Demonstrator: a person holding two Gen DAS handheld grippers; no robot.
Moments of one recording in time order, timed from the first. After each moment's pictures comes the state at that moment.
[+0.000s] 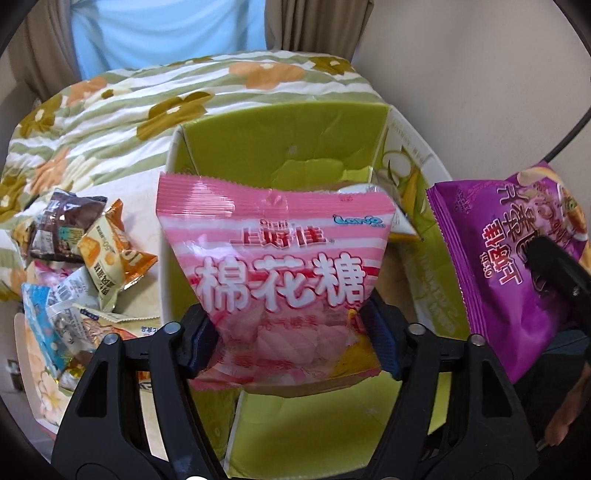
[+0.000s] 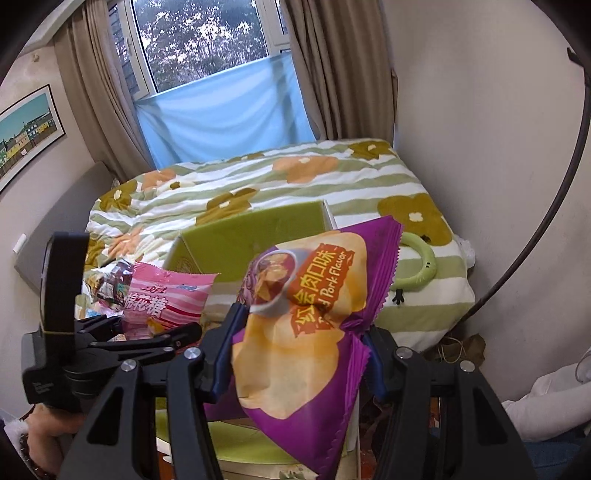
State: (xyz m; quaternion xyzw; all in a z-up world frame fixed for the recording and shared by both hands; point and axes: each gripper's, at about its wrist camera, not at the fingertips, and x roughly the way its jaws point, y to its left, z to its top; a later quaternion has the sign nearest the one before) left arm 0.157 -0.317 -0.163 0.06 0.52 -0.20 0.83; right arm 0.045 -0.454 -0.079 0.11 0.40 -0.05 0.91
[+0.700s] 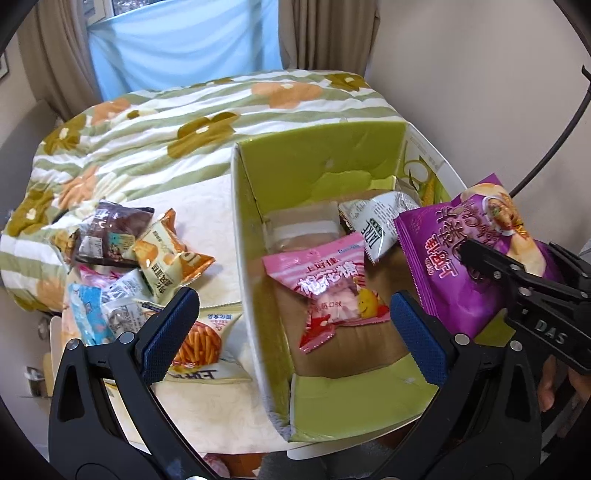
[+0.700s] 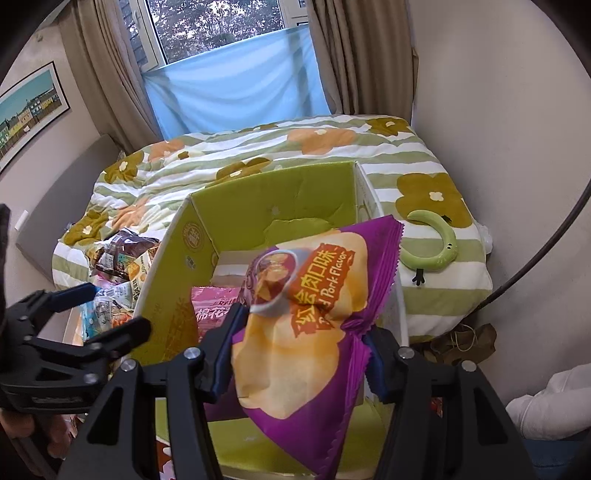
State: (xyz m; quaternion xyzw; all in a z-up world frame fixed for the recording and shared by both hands) left arm 0.139 -0.269 -0.129 0.08 0.48 -0.18 0.85; right arm 0.073 -0.430 -0.112 0.09 0.44 -0.02 0.89
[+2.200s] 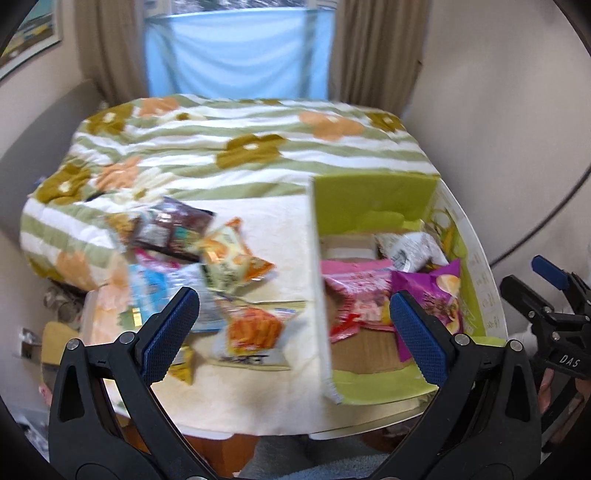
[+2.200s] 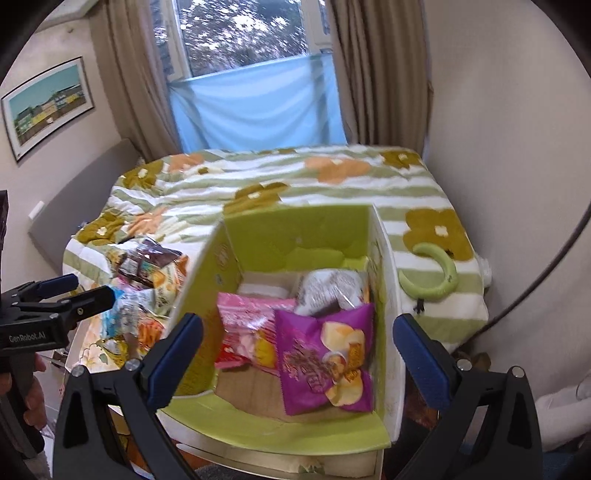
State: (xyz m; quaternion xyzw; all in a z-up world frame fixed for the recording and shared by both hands) left arm 0.112 -0.190 -0.070 0.02 0.44 -0.10 0.89; right arm 0.042 -0.399 -0.056 0.05 0.38 0.01 0.92
